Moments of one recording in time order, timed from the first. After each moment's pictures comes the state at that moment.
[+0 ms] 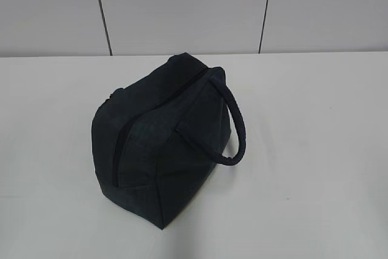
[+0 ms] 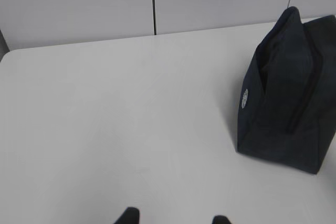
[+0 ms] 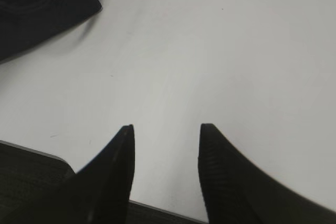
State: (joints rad) left arm -0.17 -0.01 -0.56 0.01 1.18 0.03; right arm 0.39 -0.02 -0.50 -0.20 1.16 0.09
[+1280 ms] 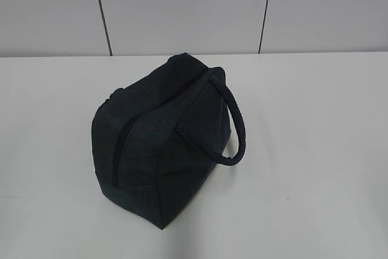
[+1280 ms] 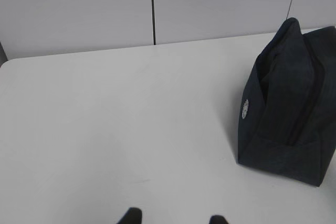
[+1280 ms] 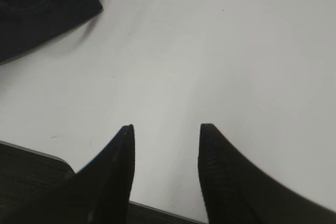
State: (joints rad) left arm -0.17 -0.01 -0.53 0.01 1.12 0.03; right arm 0.39 -0.02 -0.50 -0.19 1.15 0.09
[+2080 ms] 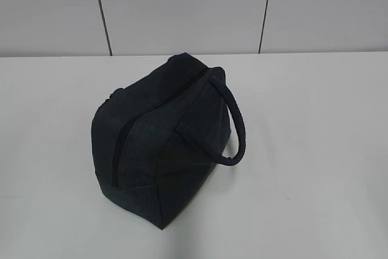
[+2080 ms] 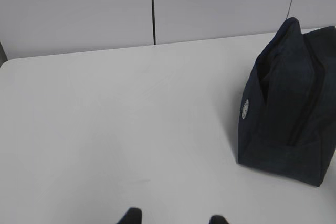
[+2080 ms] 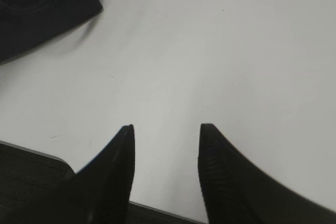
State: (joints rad) left arm -0.17 -0.01 -0.53 0.01 1.12 0.03; right arm 0.39 -0.02 -0.50 -0.19 1.15 0.09
